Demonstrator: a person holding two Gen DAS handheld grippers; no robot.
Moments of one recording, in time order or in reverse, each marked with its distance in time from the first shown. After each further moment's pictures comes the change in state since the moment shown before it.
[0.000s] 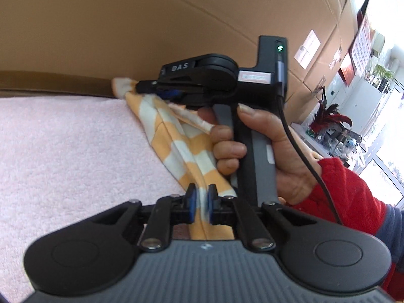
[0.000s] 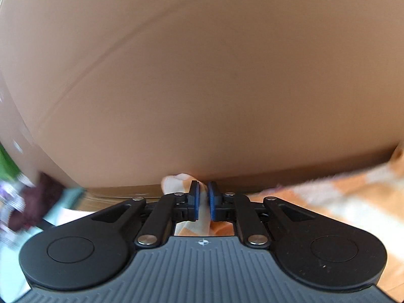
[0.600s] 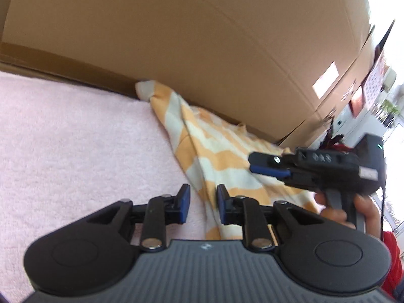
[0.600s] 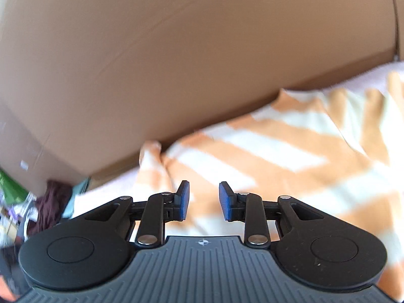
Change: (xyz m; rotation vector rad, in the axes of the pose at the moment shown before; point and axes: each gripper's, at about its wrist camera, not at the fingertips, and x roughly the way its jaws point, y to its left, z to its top) left arm -0.003 0.028 0.003 -0.149 -0.049 0.000; right arm -0.160 -0.040 -0.046 0.105 0.038 -0.096
